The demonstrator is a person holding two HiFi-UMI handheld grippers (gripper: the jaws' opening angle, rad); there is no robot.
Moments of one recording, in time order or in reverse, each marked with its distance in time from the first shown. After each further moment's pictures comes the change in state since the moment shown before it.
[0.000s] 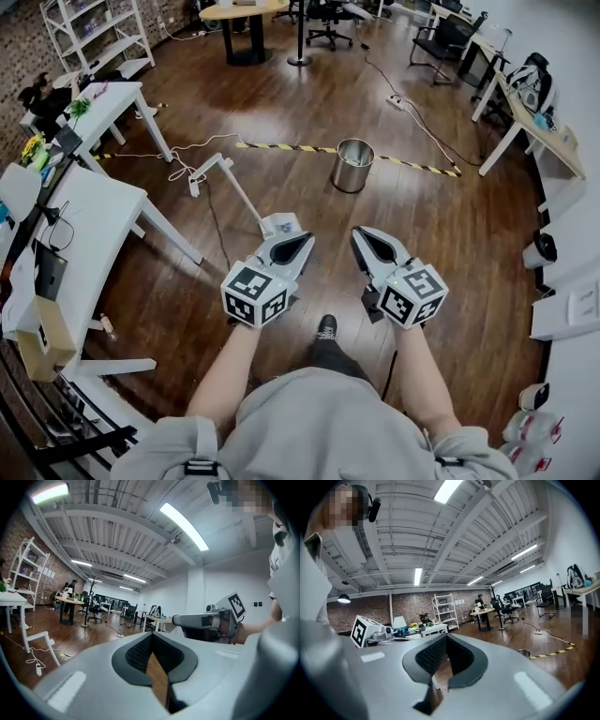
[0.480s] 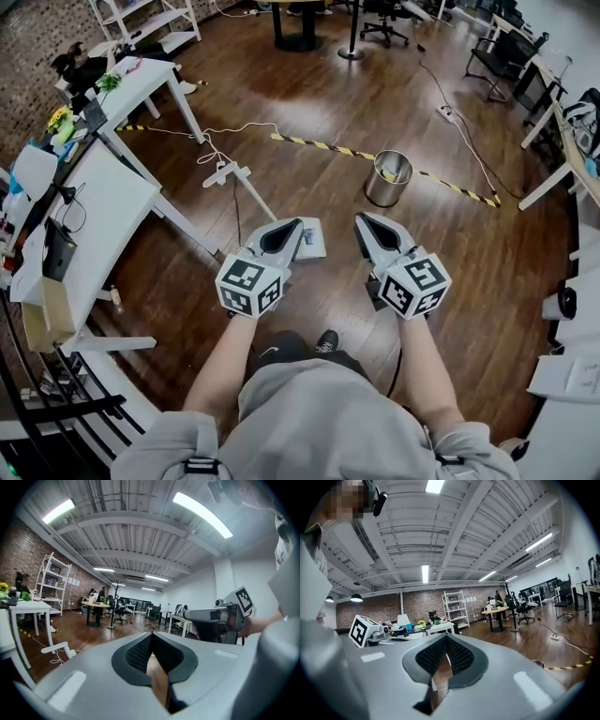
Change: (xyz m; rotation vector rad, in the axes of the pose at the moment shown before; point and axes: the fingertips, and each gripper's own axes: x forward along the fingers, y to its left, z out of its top) left arm 0.084 0.130 0.022 -0.006 -0.011 0.320; right arm 0.123 -0.111 0.033 -0.051 0.039 0.181
